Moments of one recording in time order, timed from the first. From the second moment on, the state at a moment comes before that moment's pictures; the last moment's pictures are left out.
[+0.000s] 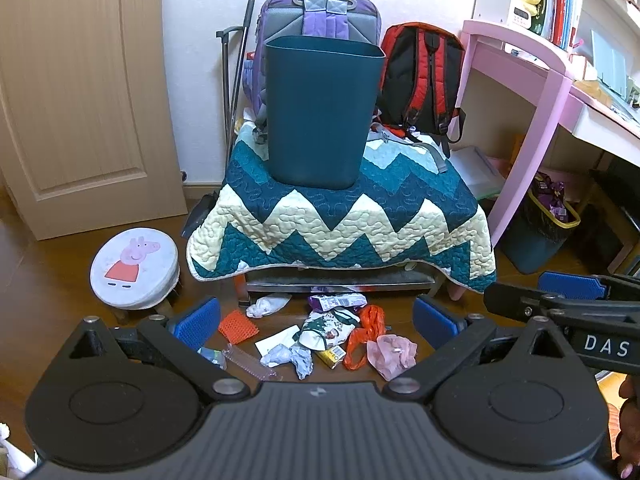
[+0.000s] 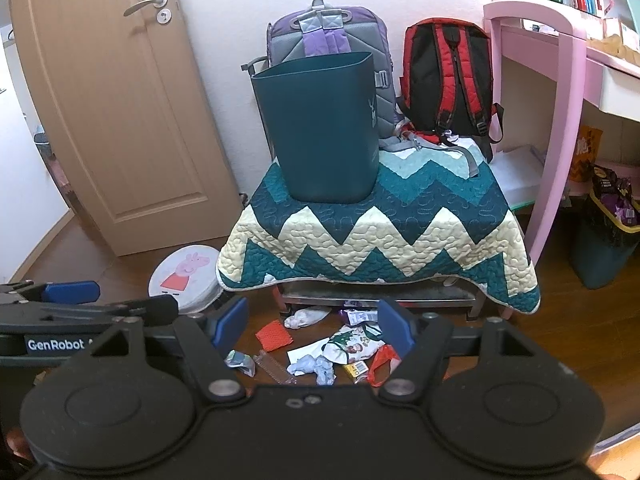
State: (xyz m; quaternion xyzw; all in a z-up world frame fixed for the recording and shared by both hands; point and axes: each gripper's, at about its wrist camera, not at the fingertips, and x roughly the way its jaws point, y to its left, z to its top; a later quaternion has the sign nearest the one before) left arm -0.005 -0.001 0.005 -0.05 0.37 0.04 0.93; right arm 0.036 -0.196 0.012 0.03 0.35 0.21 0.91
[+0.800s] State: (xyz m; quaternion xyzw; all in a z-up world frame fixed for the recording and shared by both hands) left arm -0.008 -0.003 0.001 -0.06 0.38 0.04 0.92; right arm 0.036 -0.196 0.012 0.03 0.36 0.21 0.91
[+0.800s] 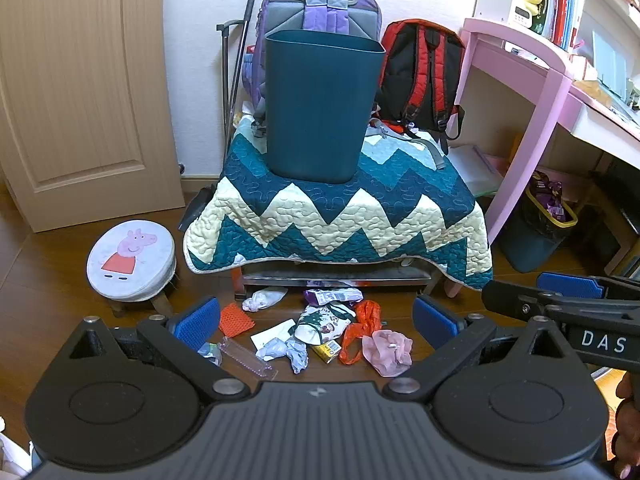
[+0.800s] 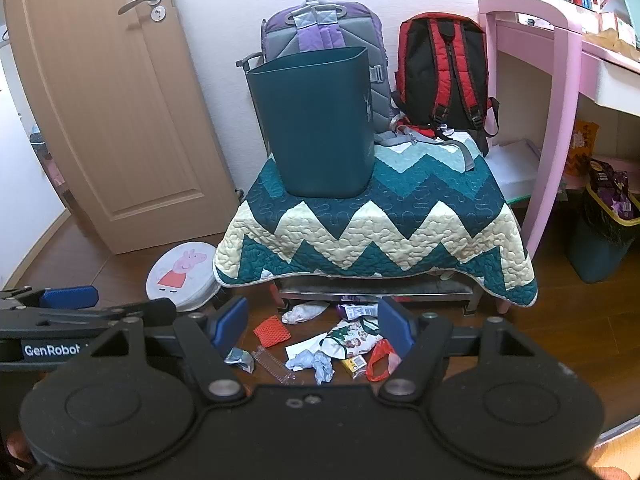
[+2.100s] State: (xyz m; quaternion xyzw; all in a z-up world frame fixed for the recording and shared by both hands) left arm 0.028 0.009 -0.024 -0.06 0.39 0.02 0.92; right arm 0.075 -0.186 -0.014 0.01 0.36 0.23 0.90
